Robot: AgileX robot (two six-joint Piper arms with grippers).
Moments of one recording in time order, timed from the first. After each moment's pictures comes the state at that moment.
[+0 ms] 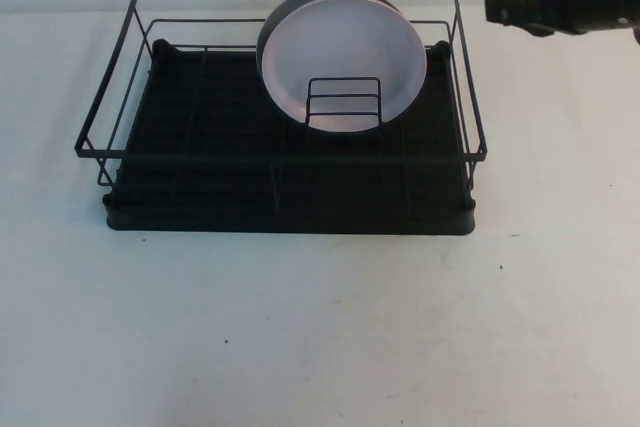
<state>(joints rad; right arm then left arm) 0.15 1.72 -1.48 0.93 0.66 -0.91 -0.09 -0.01 0.02 0.08 0.35 -0.06</state>
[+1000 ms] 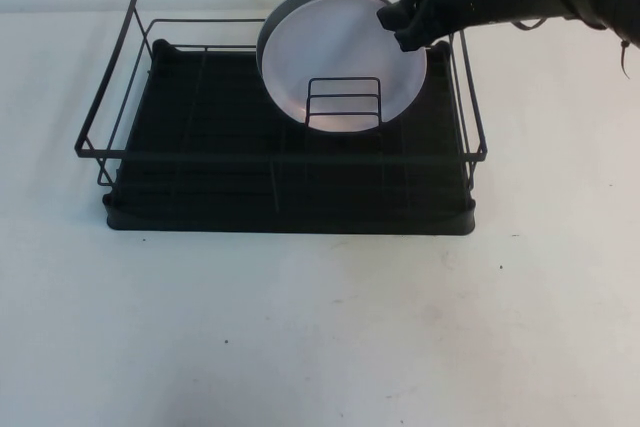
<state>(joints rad) 0.29 2.12 -1.92 0.84 0.57 -1.16 -0.09 -0.01 0.02 0.08 0.35 -0.06</state>
